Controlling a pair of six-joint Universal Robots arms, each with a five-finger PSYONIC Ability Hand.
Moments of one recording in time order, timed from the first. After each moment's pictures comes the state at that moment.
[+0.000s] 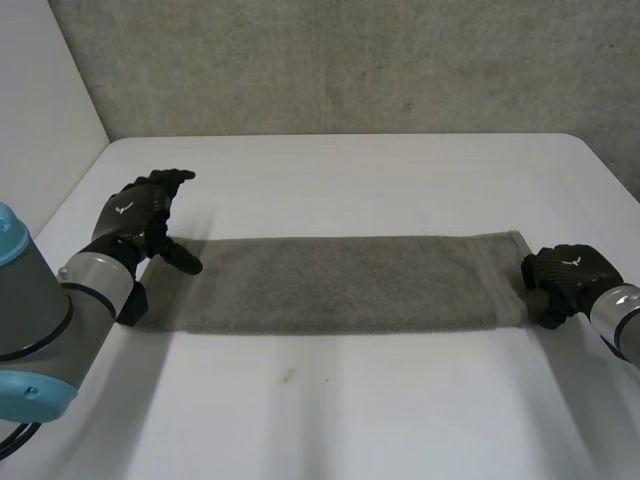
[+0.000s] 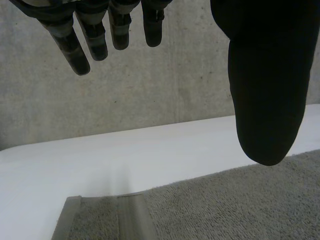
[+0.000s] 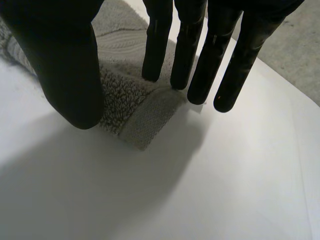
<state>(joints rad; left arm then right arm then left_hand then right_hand) 4.45 -1.84 -1.78 3.52 -1.48 2.97 1.53 -1.11 1.74 -0.16 1.24 2.58 0.18 0.17 0.17 0.17 0.03 0.59 0.68 0.68 0.68 0.48</state>
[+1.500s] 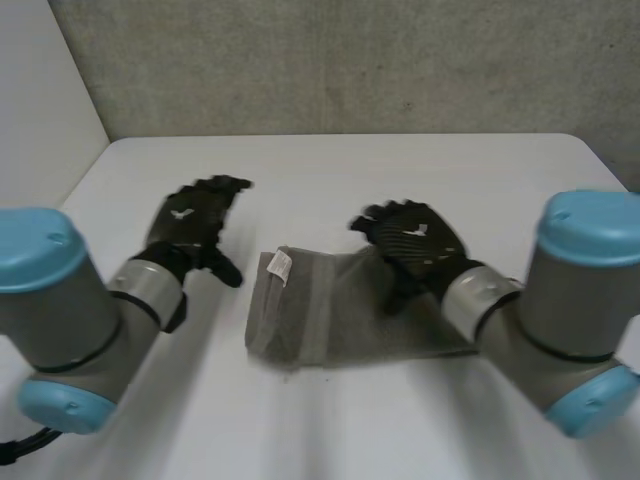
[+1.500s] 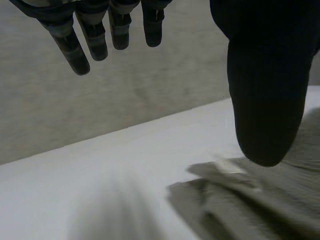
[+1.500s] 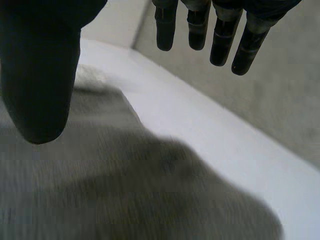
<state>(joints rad) 4.28 -1.90 -1.71 3.51 -1.49 3.09 2.05 -1.18 1.59 -0.16 1.32 2.90 0.18 0.16 0.17 0.17 0.03 0.21 0.23 0.22 0.24 0.06</state>
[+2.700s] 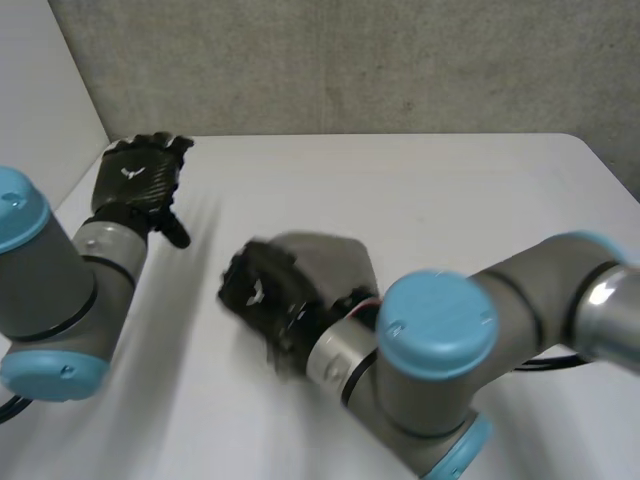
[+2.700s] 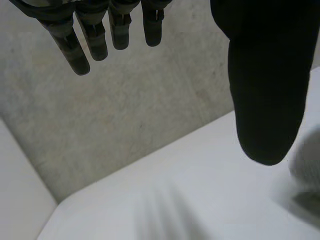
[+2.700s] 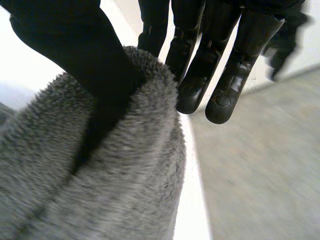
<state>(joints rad) 4.34 -1.84 -1.66 3.48 -1.67 3.29 2.43 -0.97 1.42 -0.36 1.28 2.23 0.17 0.16 0.17 0.17 0.03 0.96 1.17 1.19 1.19 0.99</state>
